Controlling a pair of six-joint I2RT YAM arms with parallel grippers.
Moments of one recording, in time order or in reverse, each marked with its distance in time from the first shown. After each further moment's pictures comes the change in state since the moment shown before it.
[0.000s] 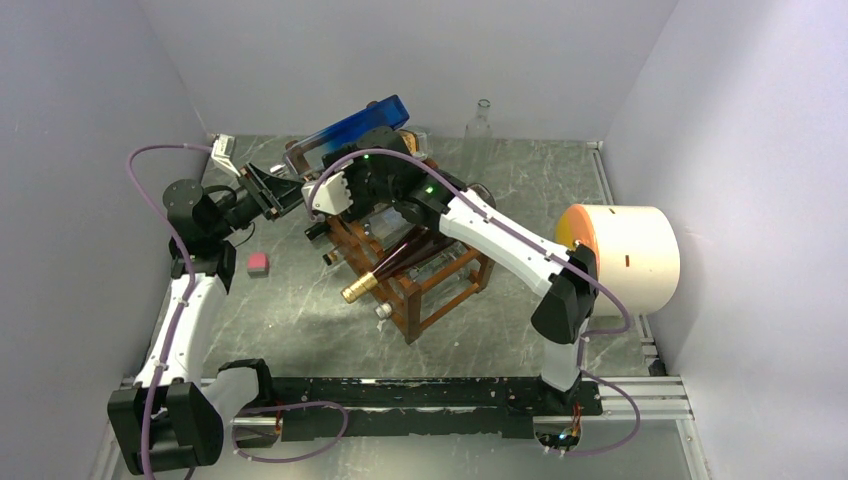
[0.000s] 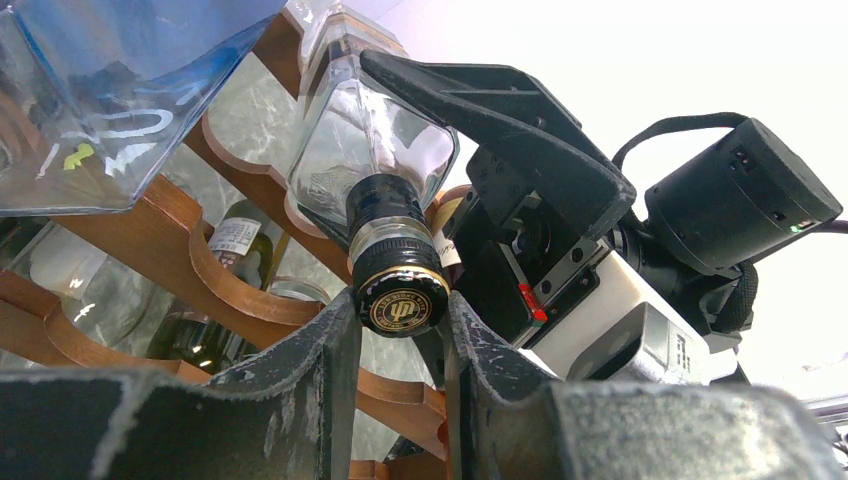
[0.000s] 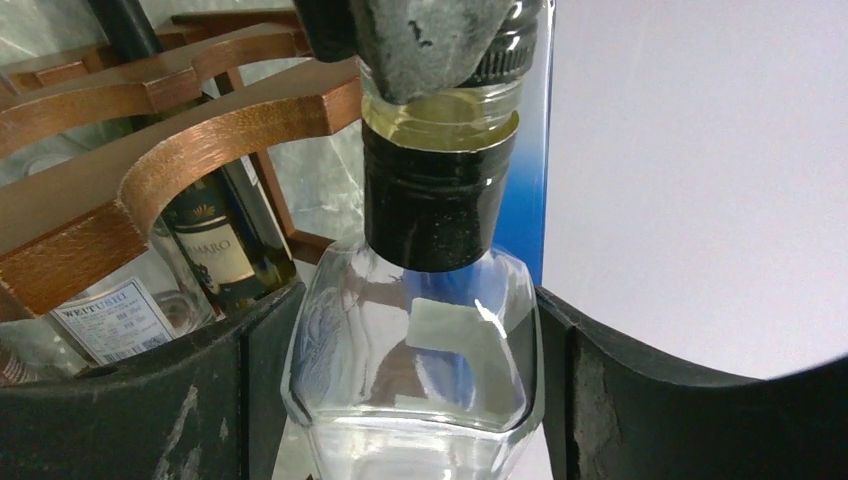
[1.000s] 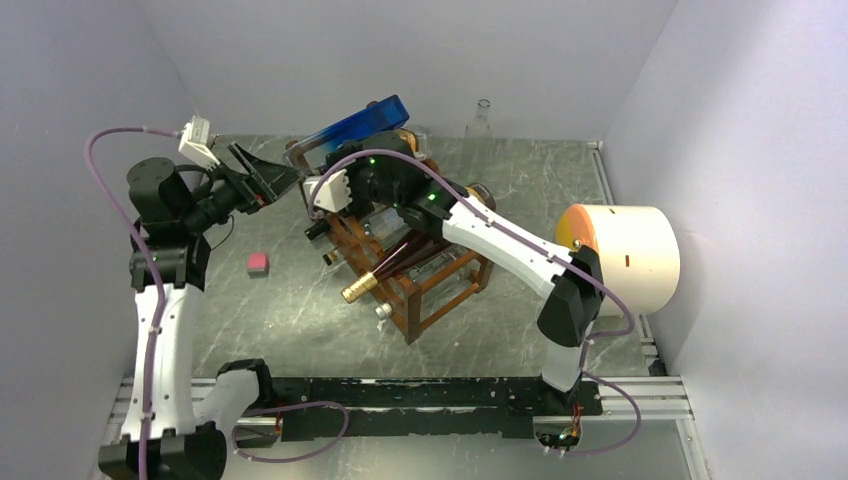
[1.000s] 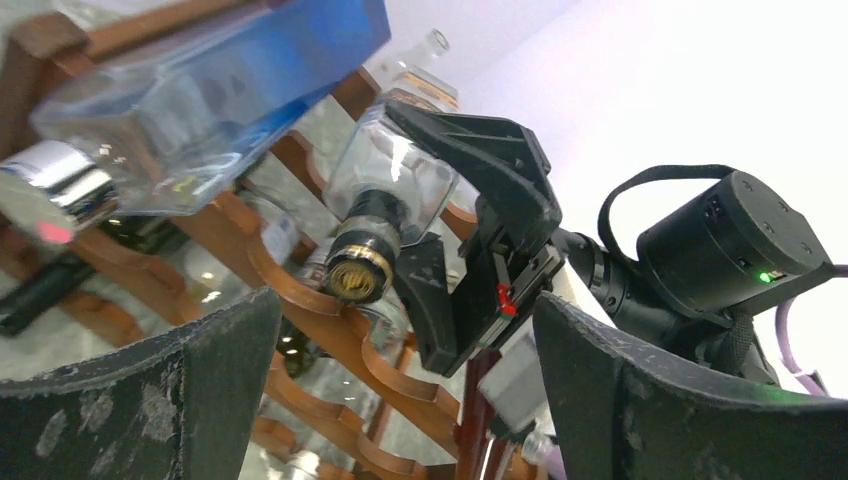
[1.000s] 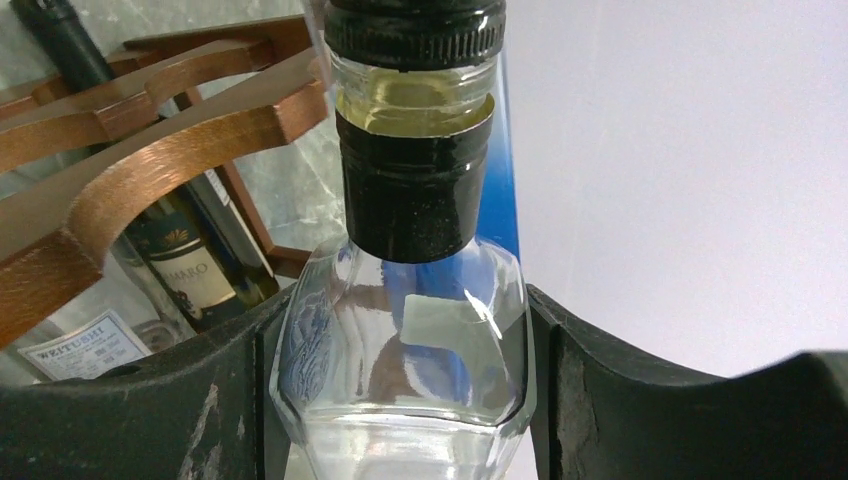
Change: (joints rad) left arm 0.009 -0.064 0.320 -0.607 -0.171 0.316; right arm 0.003 -0.028 -0.084 0.146 0.031 0.031
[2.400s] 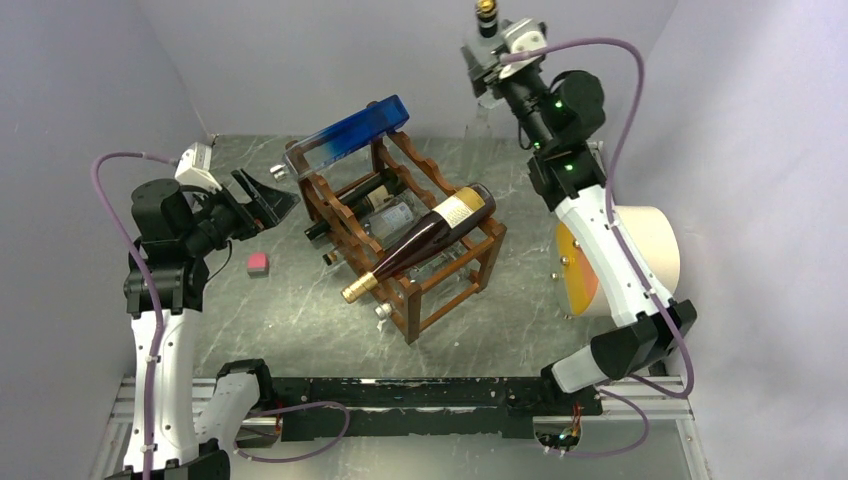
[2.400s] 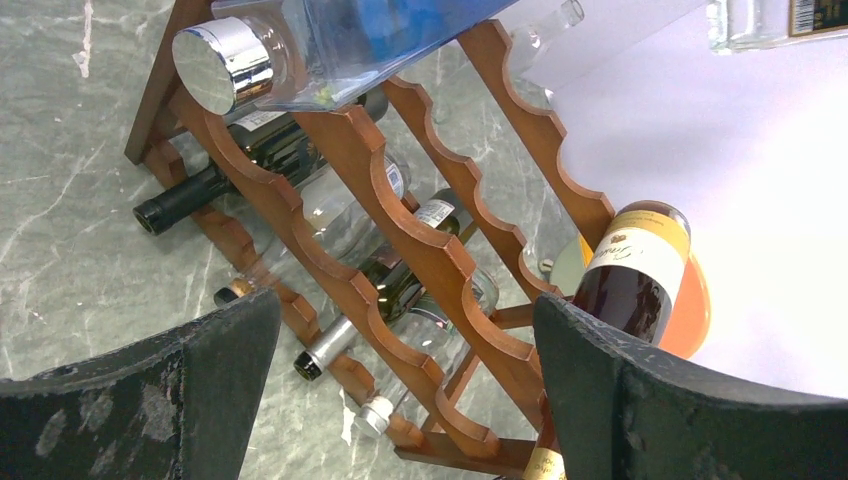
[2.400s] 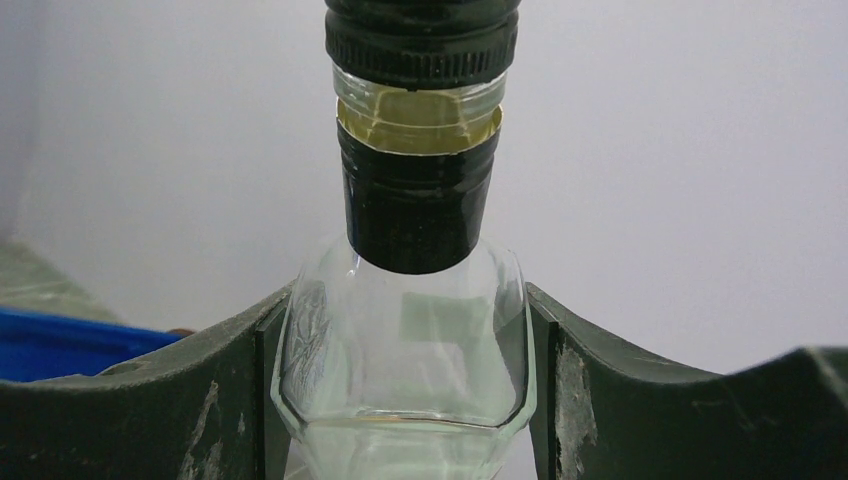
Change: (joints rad) left arm 0.000 -0.135 0.005 -0.322 -0.233 0.197; right arm -0.493 -0.343 -0.092 0.492 -0.187 0.851
